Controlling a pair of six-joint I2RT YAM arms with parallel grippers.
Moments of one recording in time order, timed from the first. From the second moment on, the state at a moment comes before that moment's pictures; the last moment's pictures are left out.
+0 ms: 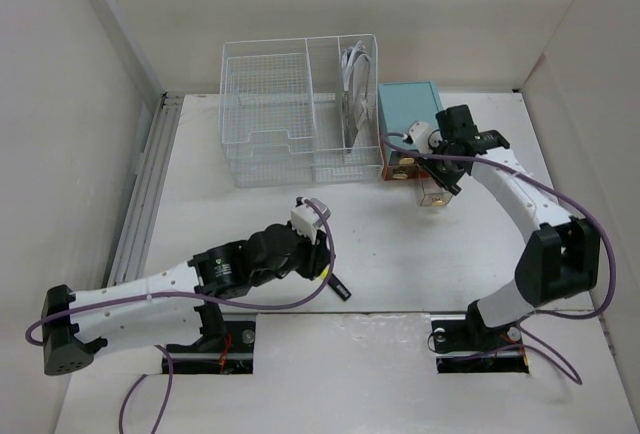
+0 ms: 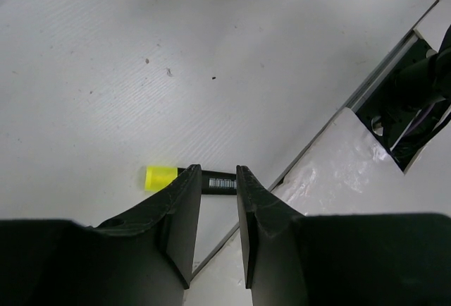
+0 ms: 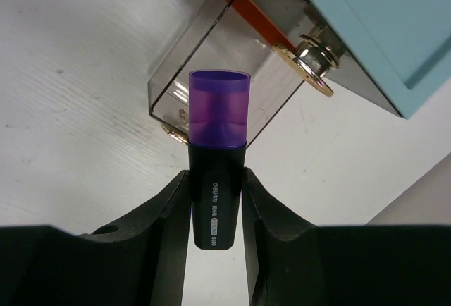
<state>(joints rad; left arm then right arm) -1.19 0.85 0.68 -0.31 -0.22 -0.44 0.24 1.50 1.30 -0.85 0.04 -0.62</state>
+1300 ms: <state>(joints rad) -1.19 0.81 0.67 -0.30 -0.21 -0.44 0.27 1.56 1.39 -0.86 -0.11 -0.69</state>
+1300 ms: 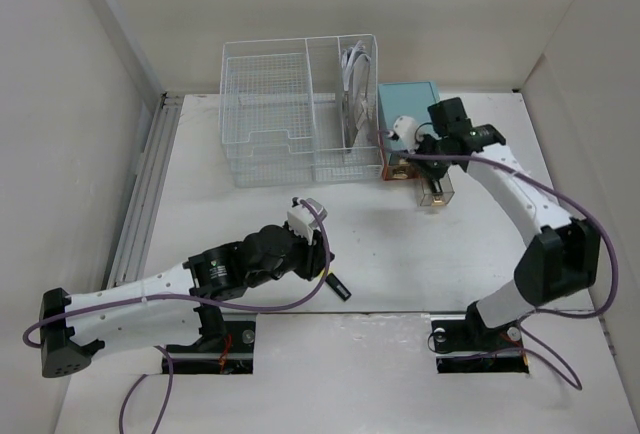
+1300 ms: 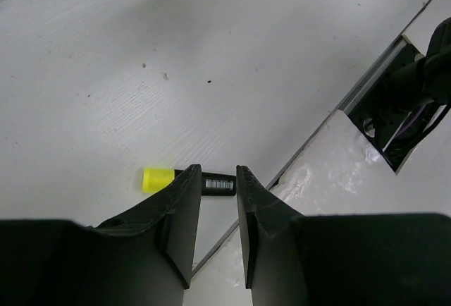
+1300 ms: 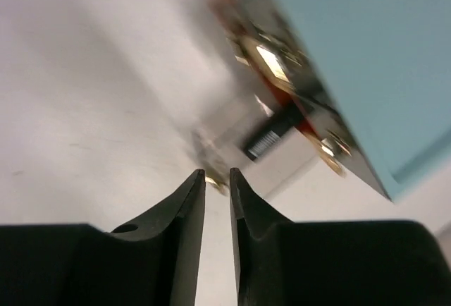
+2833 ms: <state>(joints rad) -1.19 0.29 0.57 -0.16 -0.12 -0.42 1.11 1.66 1.07 -0.43 -0.03 0.17</state>
